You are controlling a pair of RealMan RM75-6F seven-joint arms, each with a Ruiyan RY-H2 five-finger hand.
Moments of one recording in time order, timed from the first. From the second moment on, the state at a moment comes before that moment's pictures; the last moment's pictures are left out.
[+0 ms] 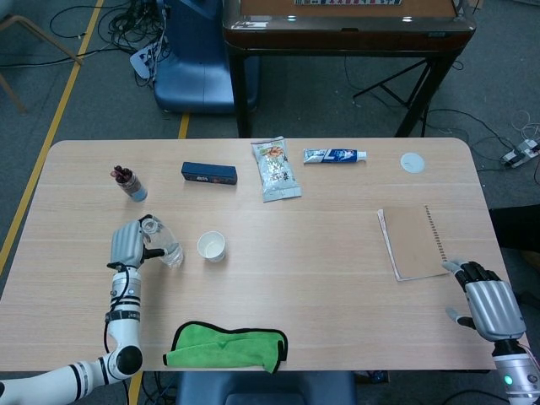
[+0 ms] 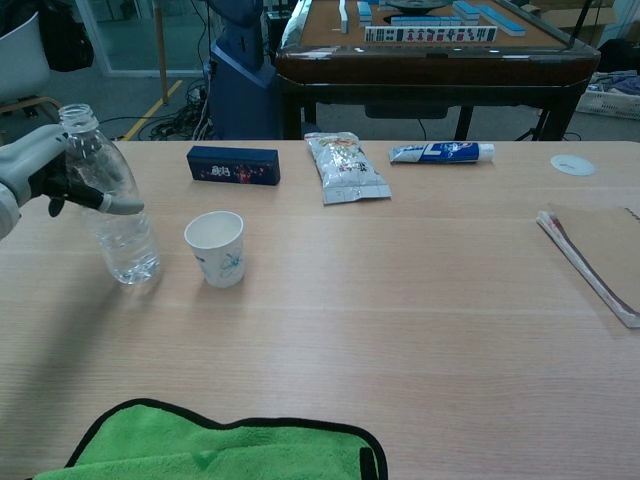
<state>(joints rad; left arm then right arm) -0.56 -1.72 -0.37 -1.39 0.87 1.26 0.25 0.08 -1.12 0.01 -1.62 -1.51 1.41 -0.16</state>
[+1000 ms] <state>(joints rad) -0.54 -1.72 -0.35 -1.34 0.91 1.22 0.22 0.08 -1.12 0.01 -1.62 -1.51 1.41 -0.16</state>
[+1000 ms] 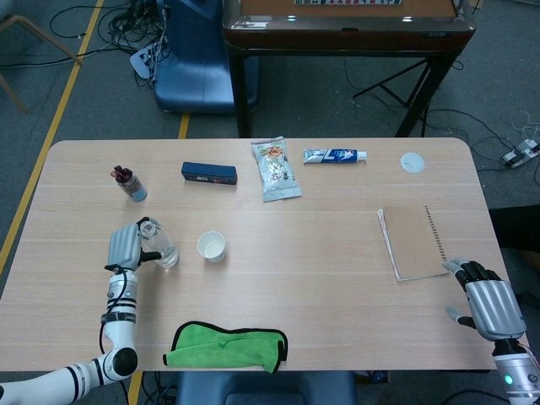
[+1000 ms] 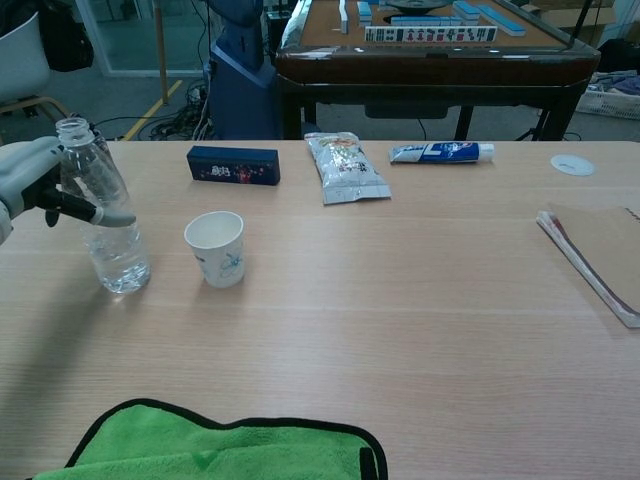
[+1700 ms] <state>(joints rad) -0.53 -1.69 -0.34 -1.36 0.88 1.19 0.25 0.08 -1.12 0.01 -1.62 -1.51 1.41 -0.17</state>
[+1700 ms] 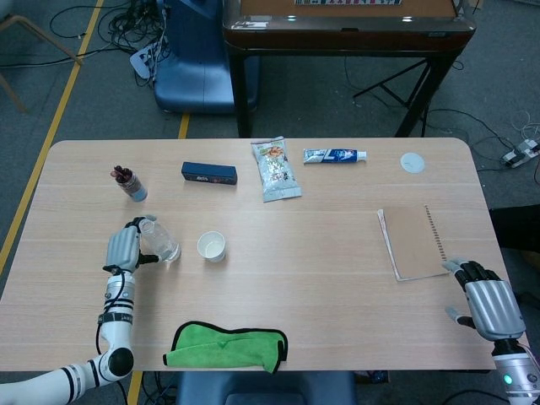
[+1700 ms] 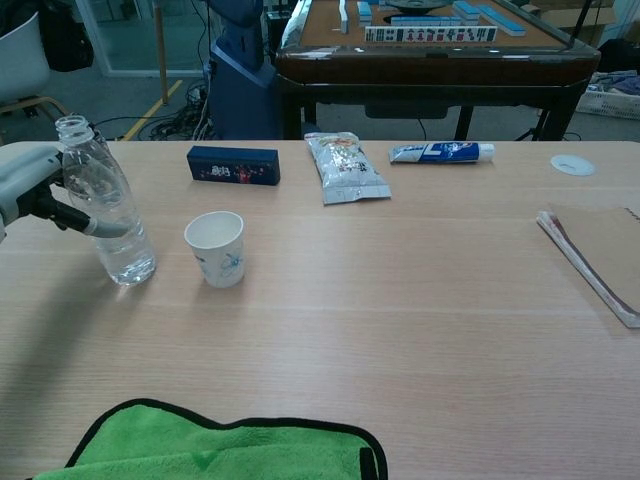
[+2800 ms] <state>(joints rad) -0.50 -1.57 -0.31 -1.55 0.87 1.25 0.37 0.09 -1.13 0.00 -1.62 -1.51 1.40 -0.18</state>
